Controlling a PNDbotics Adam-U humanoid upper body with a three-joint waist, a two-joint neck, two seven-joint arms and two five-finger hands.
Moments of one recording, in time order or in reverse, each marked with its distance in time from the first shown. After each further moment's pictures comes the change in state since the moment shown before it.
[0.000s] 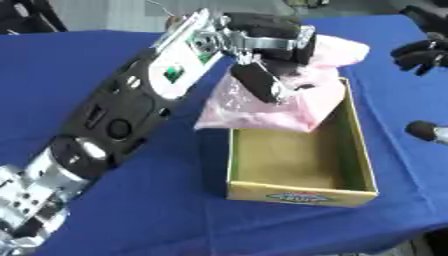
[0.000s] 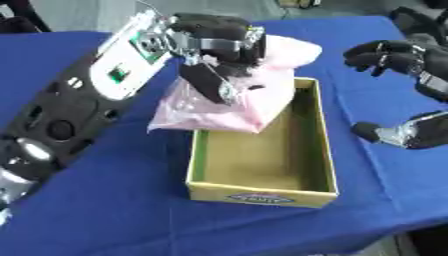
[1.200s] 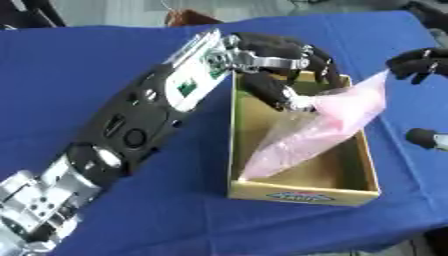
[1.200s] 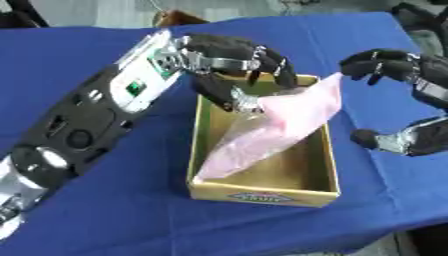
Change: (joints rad) left arm 0.026 -0.023 -0.017 0.043 -0.048 -0.016 0.016; right arm -0.008 0.016 0.013 0.006 -0.030 -0.001 0.036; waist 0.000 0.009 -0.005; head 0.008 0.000
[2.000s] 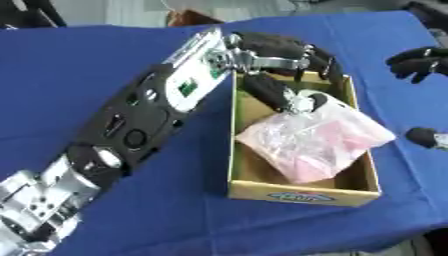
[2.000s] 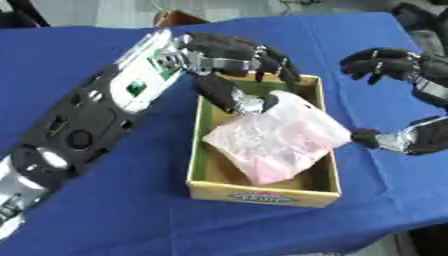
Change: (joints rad) left arm -0.002 0.005 0.001 -0.038 -0.044 -0.014 0.014; right arm -0.001 0.000 0.000 0.001 -0.001 -0.002 0.002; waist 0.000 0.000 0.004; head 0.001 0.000
